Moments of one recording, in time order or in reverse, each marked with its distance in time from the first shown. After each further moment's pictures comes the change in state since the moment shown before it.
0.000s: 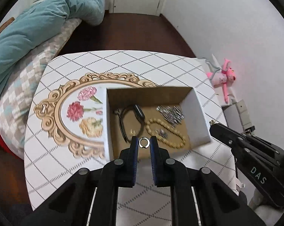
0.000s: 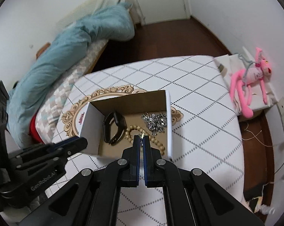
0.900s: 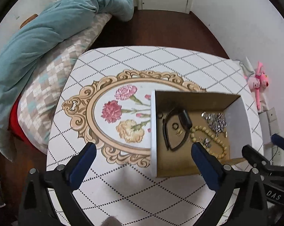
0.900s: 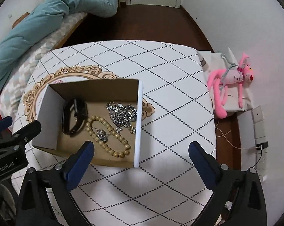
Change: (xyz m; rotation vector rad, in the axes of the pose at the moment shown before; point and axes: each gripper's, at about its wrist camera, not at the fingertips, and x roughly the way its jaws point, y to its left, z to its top) left arm 0.017 0.036 -0.001 -0.066 0.015 0.233; right arm 0.034 -0.006 0.012 -0.111 0.149 -0.292
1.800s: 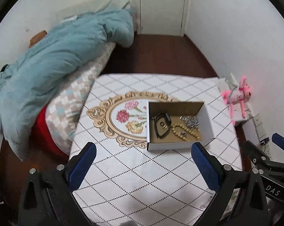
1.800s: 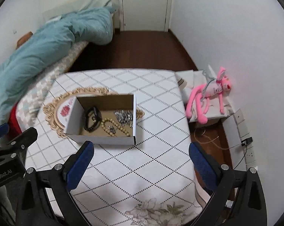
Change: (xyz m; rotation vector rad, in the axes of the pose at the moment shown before) left arm -0.148 0.001 -0.051 0.004 -0.209 -0.009; right arm -0.152 -0.004 -0.063 0.054 -0.230 -0.037
